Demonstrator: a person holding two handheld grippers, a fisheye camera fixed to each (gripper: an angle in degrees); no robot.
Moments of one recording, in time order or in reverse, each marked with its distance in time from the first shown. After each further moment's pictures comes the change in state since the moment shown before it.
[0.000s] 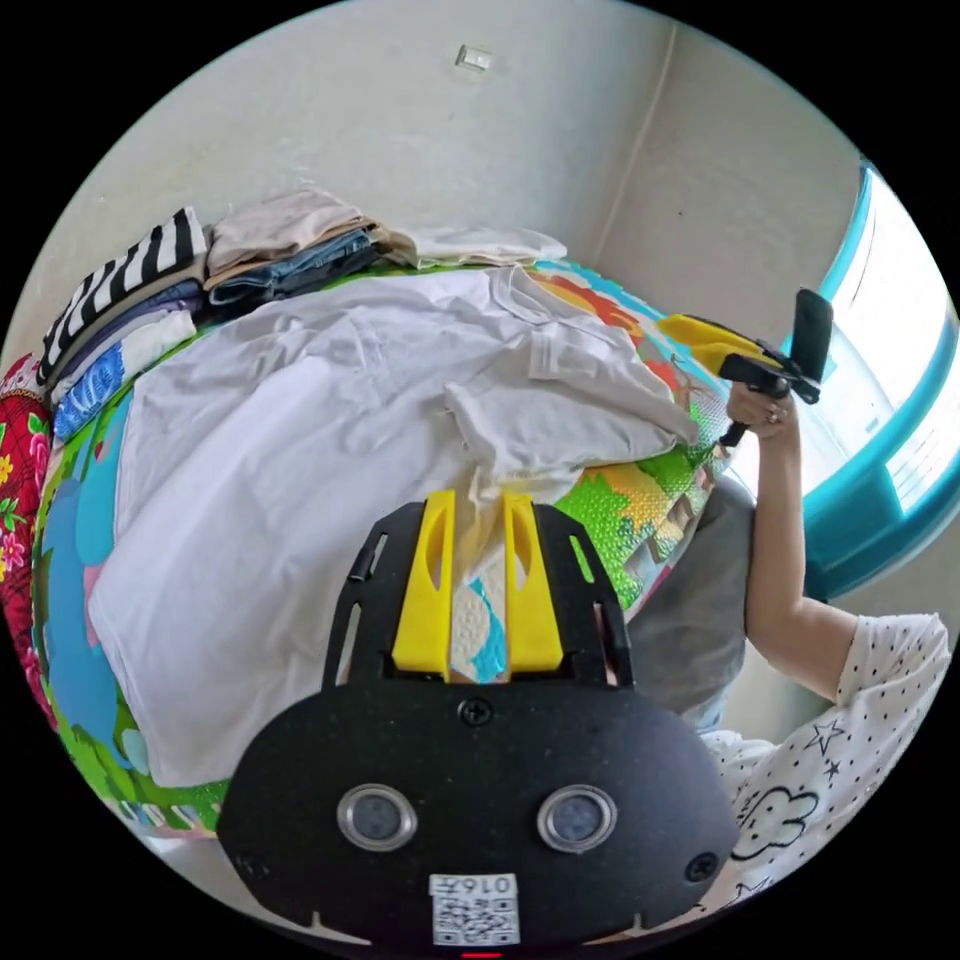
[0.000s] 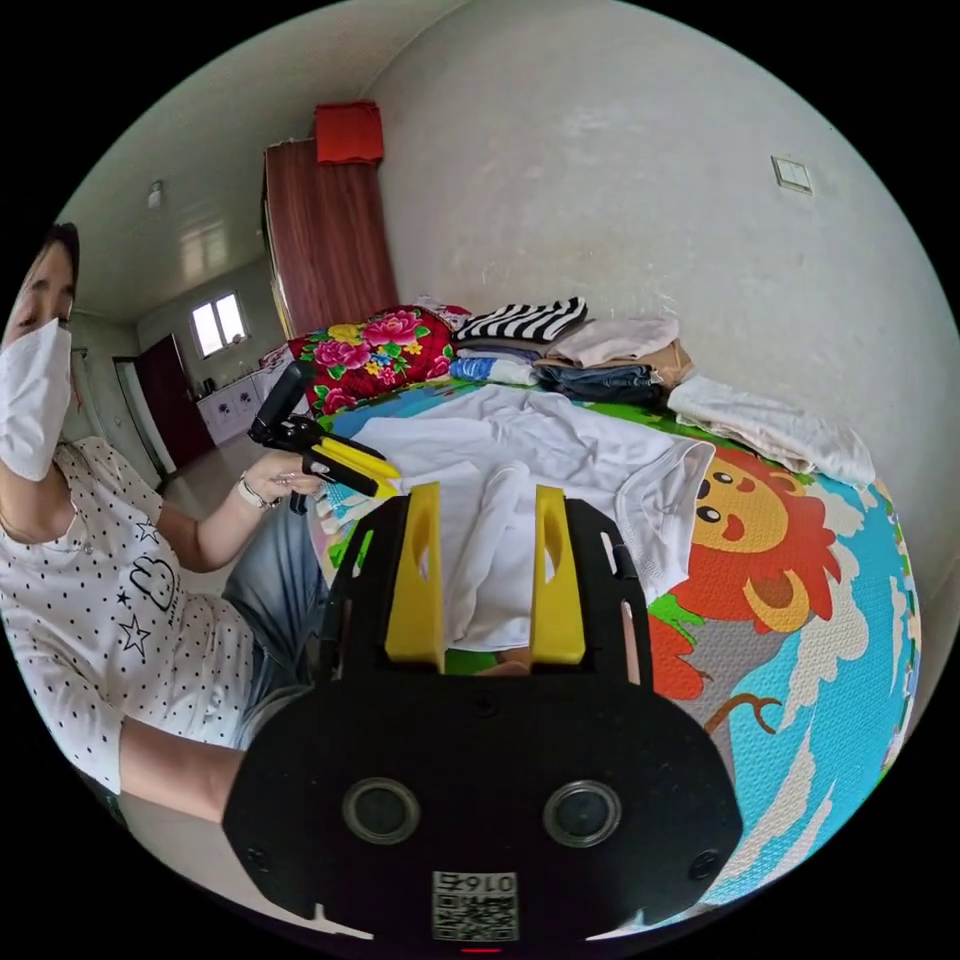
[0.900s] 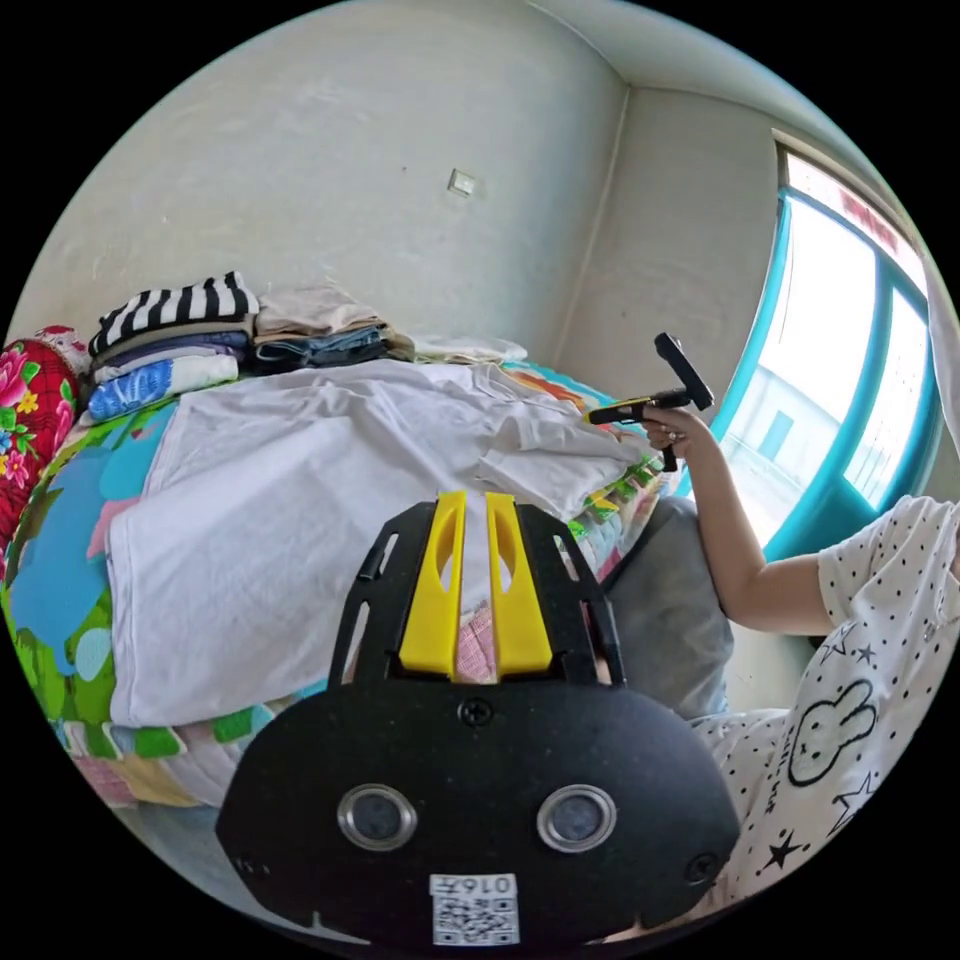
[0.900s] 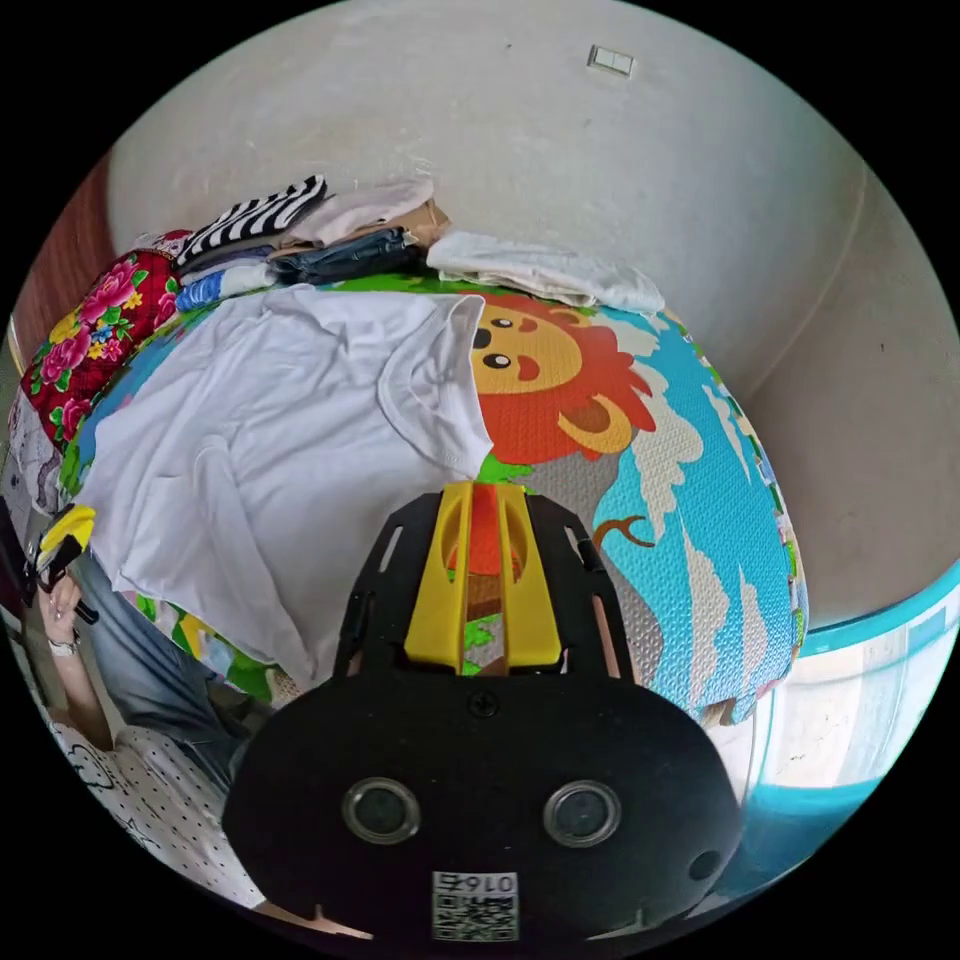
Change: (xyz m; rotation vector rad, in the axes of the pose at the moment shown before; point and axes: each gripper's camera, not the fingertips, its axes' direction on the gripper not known) left arm -0.014 0.134 -0.128 0.386 0.079 0.015; right arm 0.065 0.014 0.029 -0.360 0.678 0.386
